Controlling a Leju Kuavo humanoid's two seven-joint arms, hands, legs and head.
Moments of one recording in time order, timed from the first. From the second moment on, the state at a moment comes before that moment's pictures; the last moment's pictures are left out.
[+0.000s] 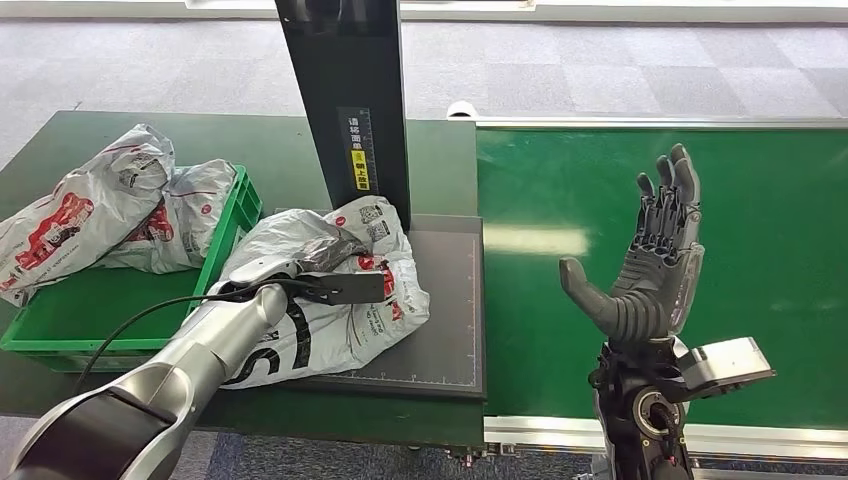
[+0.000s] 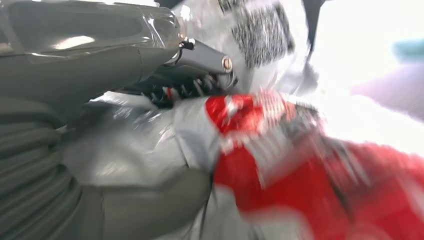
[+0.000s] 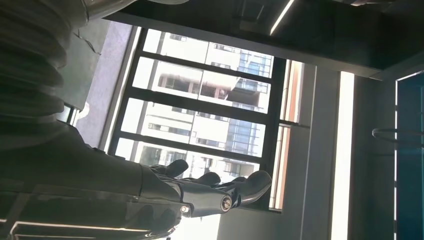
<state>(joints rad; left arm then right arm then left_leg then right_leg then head) -0.86 -0.06 -0.49 -0.49 -1.04 -0.11 -0.36 -0.19 0.08 0.19 -1.61 0.10 -0.08 -0.57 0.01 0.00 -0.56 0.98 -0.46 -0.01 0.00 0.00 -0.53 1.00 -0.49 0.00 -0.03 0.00</state>
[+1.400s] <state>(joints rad) -0.50 0.02 -0.23 -1.67 -0.52 0.67 -0.52 -0.02 0.07 0.12 -1.73 0.11 -0.12 -0.57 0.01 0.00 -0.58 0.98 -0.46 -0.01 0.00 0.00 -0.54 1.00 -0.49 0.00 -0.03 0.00</state>
